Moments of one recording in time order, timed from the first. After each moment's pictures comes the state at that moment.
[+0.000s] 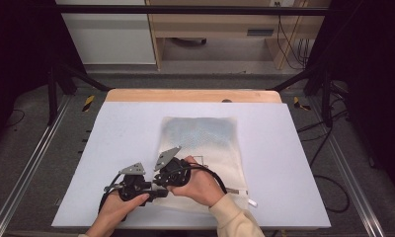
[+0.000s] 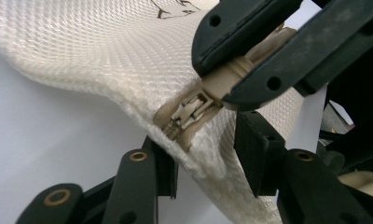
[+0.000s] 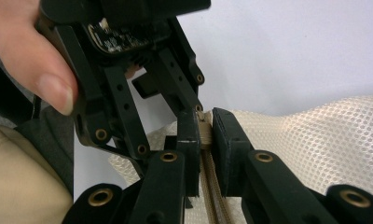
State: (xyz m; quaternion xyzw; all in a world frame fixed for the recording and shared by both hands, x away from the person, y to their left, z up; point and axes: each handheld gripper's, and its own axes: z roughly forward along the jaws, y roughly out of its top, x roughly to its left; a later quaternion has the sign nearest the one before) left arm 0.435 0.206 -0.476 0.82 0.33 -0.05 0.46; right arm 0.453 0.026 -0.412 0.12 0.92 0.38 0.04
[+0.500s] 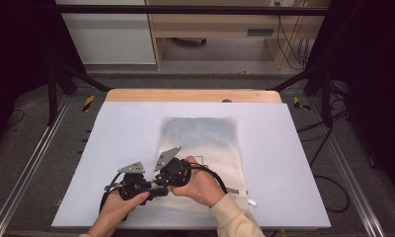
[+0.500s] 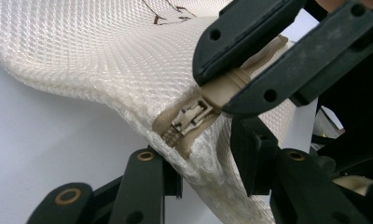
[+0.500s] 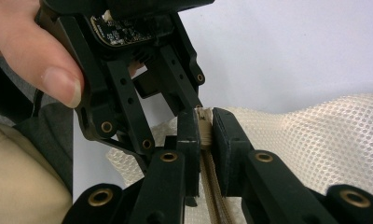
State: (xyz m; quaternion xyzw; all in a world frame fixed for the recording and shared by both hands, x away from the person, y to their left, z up) left arm 0.436 0.209 -0.473 0.81 0.34 -0.06 0.47; right arm 0.453 0.025 -0.412 0.12 0.92 0.37 0.05
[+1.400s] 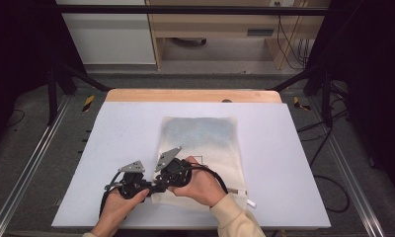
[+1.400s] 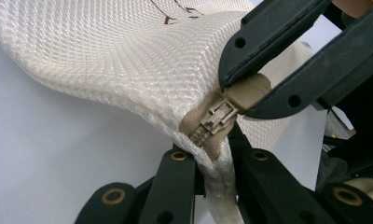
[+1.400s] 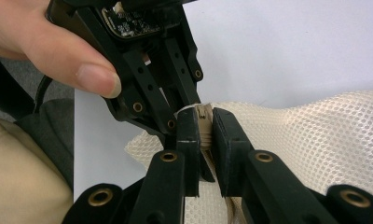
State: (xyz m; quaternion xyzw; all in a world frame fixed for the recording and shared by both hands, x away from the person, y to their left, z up) left arm 0.440 0.209 -0.474 0.82 0.34 -0.05 0.47; right arm 0.453 0.023 -0.412 0.11 0.92 0.37 0.05
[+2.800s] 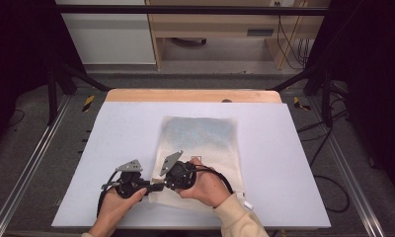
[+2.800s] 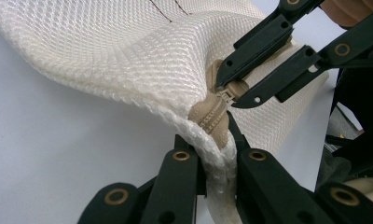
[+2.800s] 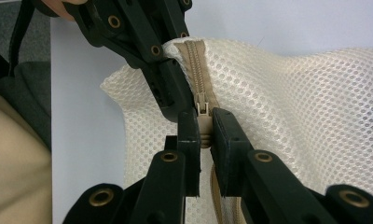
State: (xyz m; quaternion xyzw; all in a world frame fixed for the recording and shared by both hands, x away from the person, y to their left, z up) left arm 0.438 0.214 -0.466 0.82 0.34 -0.03 0.46; right arm 0.452 0.012 -0.421 0.10 0.94 0.32 0.07
